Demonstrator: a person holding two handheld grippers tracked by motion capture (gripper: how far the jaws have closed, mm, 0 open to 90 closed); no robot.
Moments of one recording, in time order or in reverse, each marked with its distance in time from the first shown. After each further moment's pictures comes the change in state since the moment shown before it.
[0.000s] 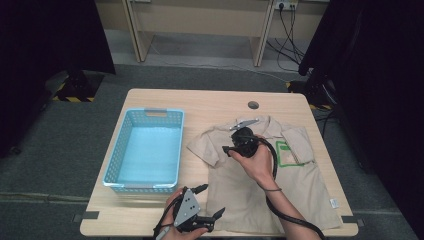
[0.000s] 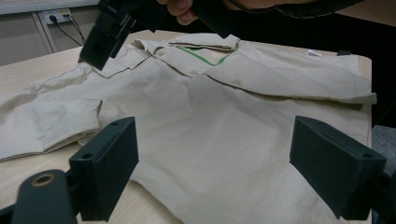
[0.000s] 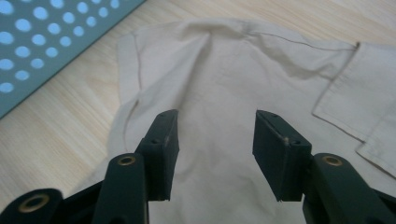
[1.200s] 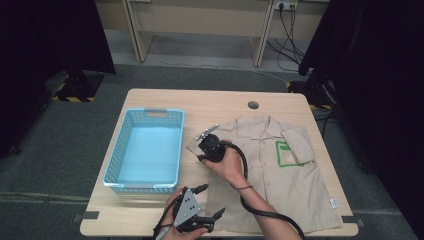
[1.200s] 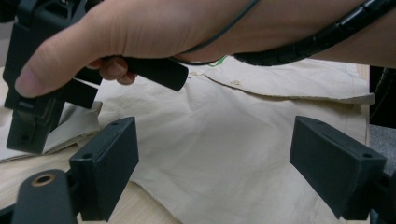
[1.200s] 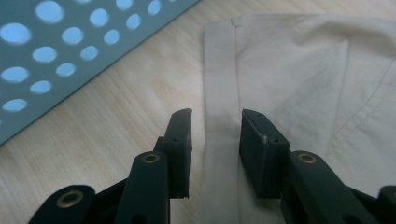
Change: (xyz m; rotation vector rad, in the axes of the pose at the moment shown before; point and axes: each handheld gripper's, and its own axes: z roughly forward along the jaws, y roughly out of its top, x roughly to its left) left arm 0.000 0.000 0.000 -0.005 -0.004 0.003; right arm 0.061 0.020 0.067 0.129 0.084 -0.144
